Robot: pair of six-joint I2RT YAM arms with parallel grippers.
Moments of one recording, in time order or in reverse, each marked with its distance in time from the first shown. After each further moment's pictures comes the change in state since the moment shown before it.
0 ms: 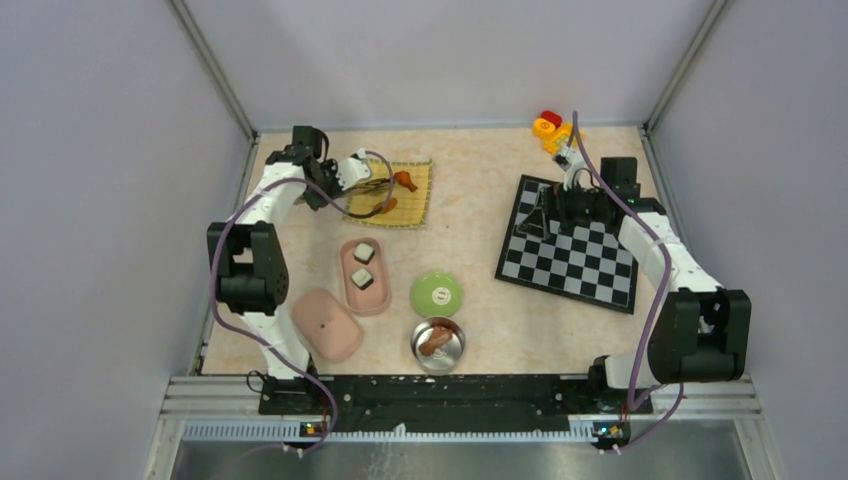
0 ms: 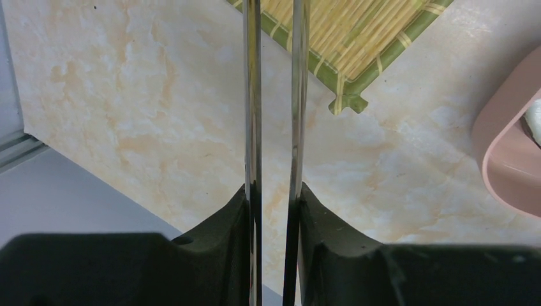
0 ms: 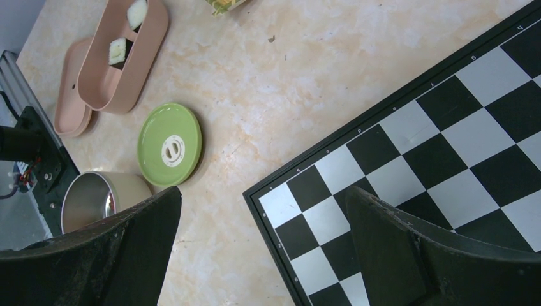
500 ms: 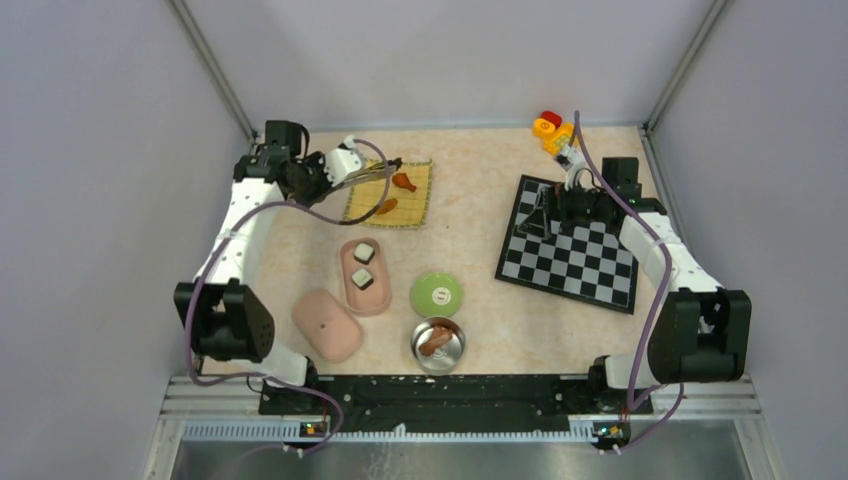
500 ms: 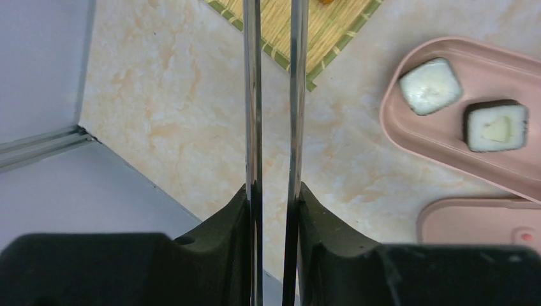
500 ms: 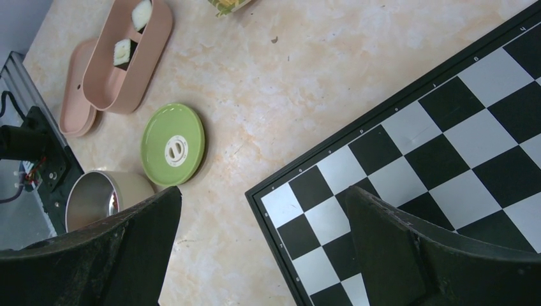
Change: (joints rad) left arm -0.006 -0.271 -0.009 -0.148 0.130 -0.055; right arm -0.008 0.000 0.000 0.000 -0.013 0.001
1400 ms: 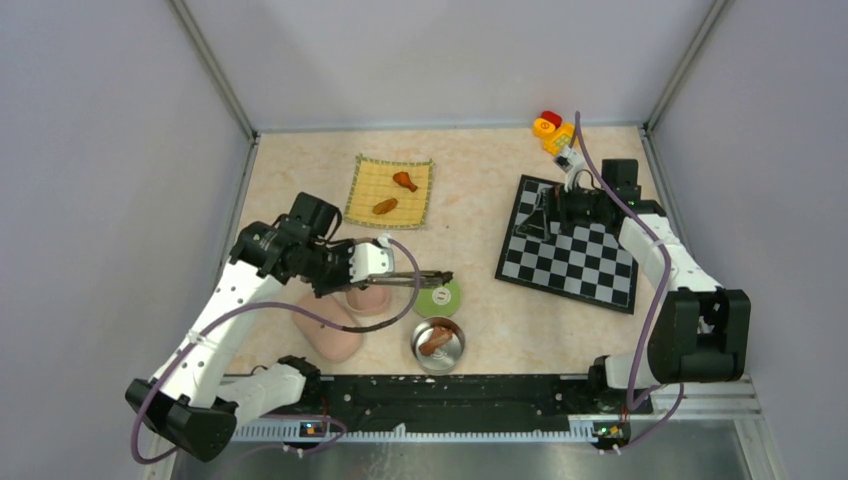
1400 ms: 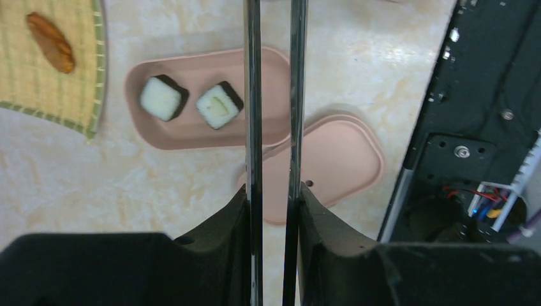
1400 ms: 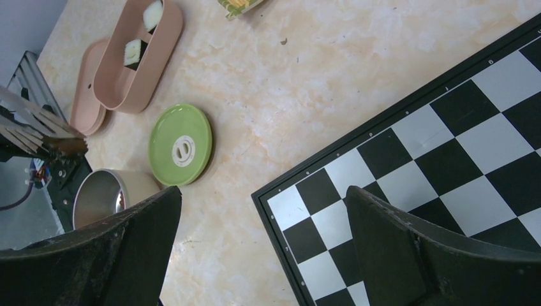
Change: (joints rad) left arm -0.382 -0.513 -0.296 -0.382 0.088 -0.037; right arm -0.002 0.000 -0.019 0.027 -0.038 0.010
